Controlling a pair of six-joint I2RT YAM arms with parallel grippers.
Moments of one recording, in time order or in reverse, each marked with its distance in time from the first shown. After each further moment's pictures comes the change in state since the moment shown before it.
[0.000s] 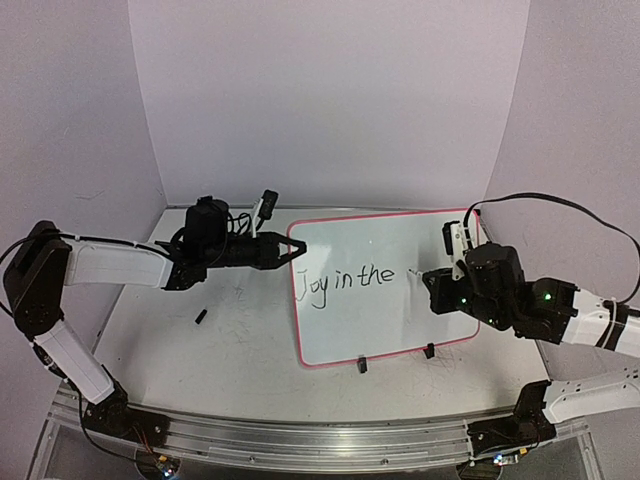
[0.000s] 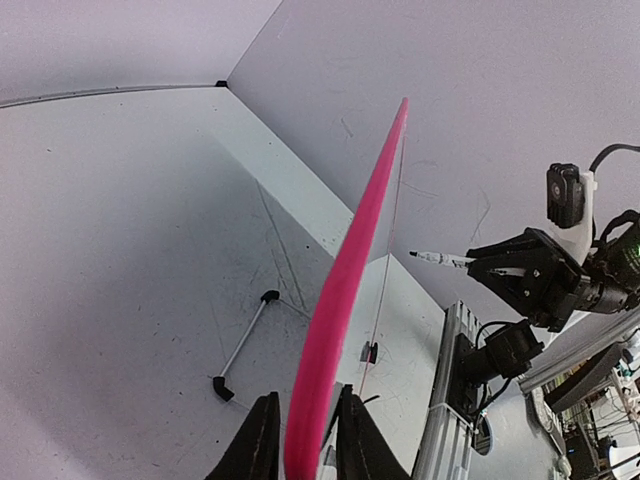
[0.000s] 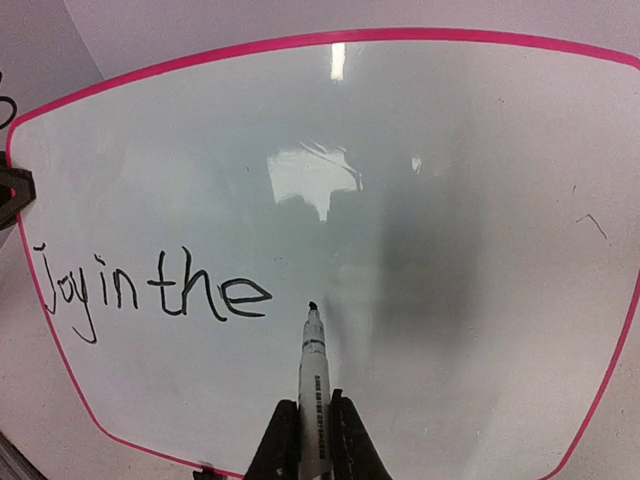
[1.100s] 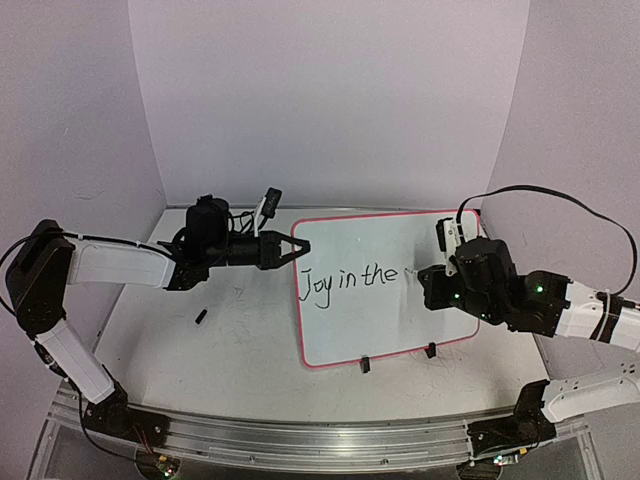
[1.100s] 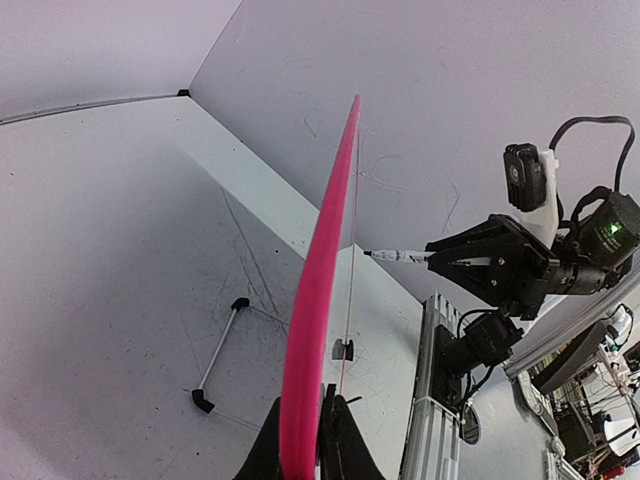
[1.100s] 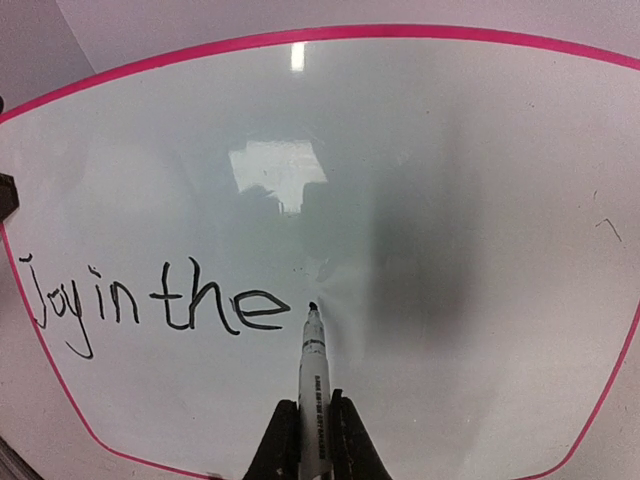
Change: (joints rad) left arm -0.005 0.016 0.006 0.061 0.072 0.015; right arm -0.002 0.069 0.051 -0.019 0.008 0.027
